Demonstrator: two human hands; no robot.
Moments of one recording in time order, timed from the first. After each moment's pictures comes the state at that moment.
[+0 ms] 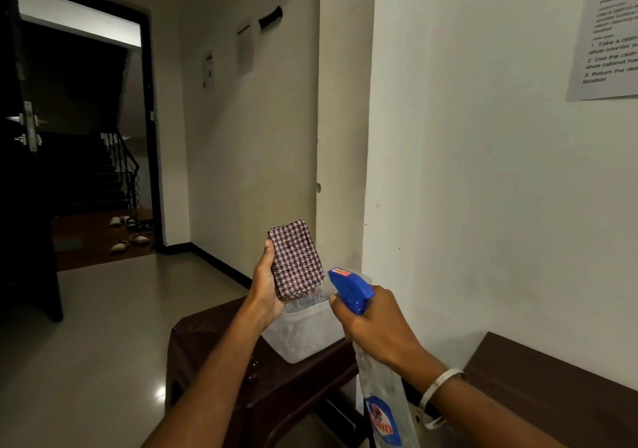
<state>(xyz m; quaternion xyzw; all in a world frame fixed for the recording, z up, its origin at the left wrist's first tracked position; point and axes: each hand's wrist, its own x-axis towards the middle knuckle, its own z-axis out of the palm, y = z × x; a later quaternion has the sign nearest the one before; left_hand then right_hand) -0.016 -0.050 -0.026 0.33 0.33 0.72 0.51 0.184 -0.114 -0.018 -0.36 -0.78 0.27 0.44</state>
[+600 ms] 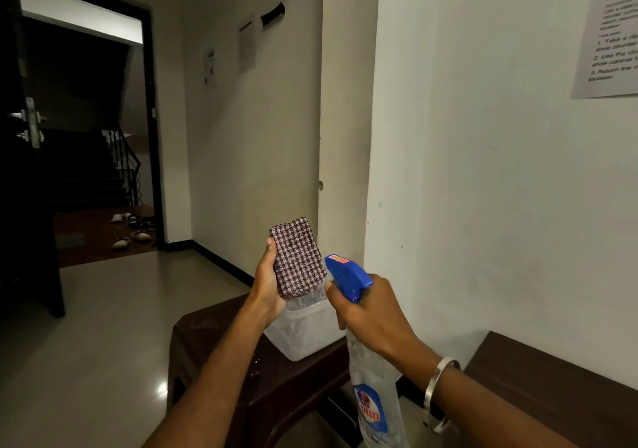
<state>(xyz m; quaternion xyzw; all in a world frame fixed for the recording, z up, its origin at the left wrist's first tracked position) -0.011 -0.059 -0.021 0.34 0.33 0.73 0.50 0.174 -0.117 -0.006 -0.33 -0.78 0.28 0.46</state>
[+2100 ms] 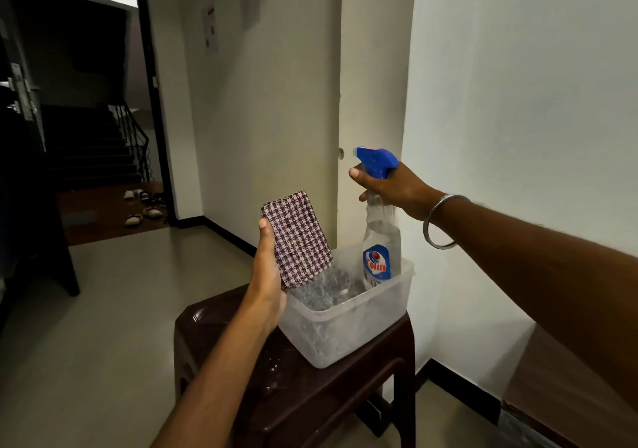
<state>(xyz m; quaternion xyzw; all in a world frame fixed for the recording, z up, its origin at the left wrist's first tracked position) -0.036 -0.053 -0.025 0.37 0.36 0.75 0.40 0.132 0.089 0.079 -0.32 -0.81 0.27 0.40</state>
